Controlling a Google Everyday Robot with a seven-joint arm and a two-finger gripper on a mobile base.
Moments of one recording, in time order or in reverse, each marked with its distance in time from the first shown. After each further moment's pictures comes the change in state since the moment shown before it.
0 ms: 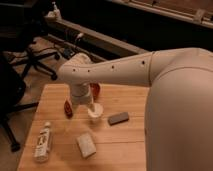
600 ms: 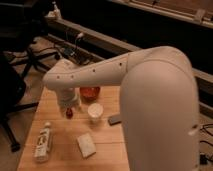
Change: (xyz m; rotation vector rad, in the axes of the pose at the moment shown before) arm -0.007 0.074 0.035 0.017 -0.026 -0.135
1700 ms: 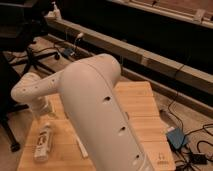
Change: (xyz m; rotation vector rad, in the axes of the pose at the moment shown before) arm -0.033 0.133 0.070 0.020 0.009 -0.071
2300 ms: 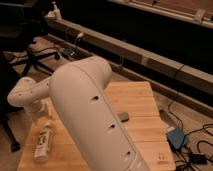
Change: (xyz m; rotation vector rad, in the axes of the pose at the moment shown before) arm -0.003 0.018 0.021 0.005 -0.024 0.012
